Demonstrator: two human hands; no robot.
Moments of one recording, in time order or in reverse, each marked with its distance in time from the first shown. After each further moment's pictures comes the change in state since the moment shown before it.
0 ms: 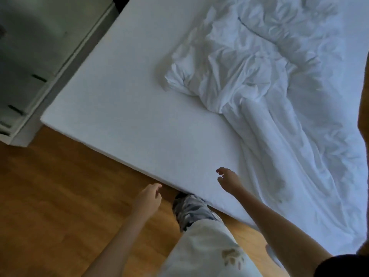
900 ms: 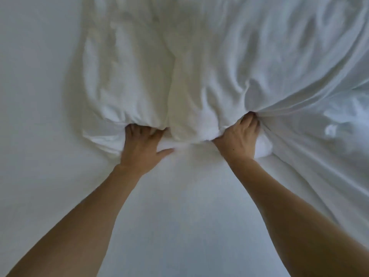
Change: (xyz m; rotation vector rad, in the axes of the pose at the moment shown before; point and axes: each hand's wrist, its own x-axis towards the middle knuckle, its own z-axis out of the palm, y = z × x) left_hand 0.724 0.111 -0.061 0.789 0.296 0.948; right_hand 0.546 -0.101 -0.075 -0.257 0.876 0.405
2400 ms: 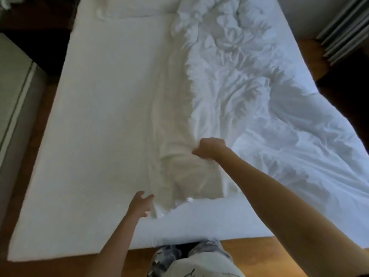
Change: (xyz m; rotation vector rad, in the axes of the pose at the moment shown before) left_hand -0.380 0.022 -0.275 -1.263 -0.557 -1.068; right_hand -0.212 -0.073 -0.395 -0.008 -0.776 -0.198
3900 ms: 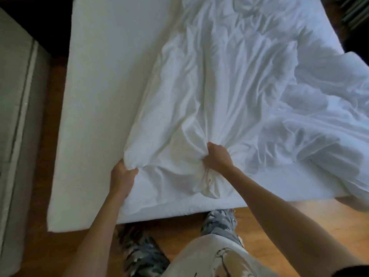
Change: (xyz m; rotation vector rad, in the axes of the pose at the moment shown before) left_hand -0.003 -0.065 -0.148 0.000 0.278 0.474; right_hand -0.019 -0.089 0.182 0.339 0.201 -0.001
